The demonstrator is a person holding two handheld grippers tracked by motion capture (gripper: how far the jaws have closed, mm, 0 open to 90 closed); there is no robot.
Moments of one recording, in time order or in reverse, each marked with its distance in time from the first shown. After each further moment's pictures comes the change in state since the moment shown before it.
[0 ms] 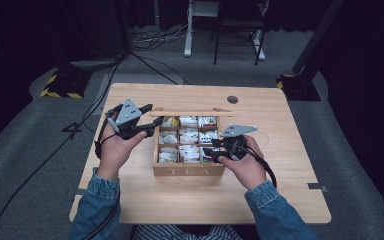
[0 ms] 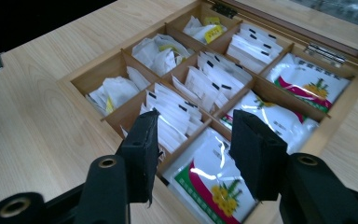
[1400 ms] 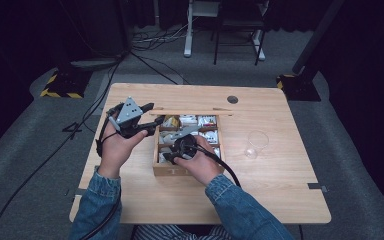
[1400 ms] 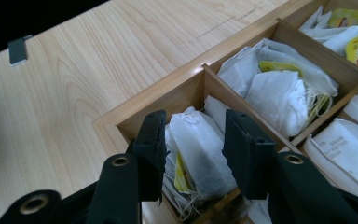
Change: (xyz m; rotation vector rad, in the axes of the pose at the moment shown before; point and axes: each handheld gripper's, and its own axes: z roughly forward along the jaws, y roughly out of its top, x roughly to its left) left arm 0.001 0.002 0.003 -0.010 -0.010 0.004; right arm 0.056 0.027 0.110 0.112 0.142 -0.081
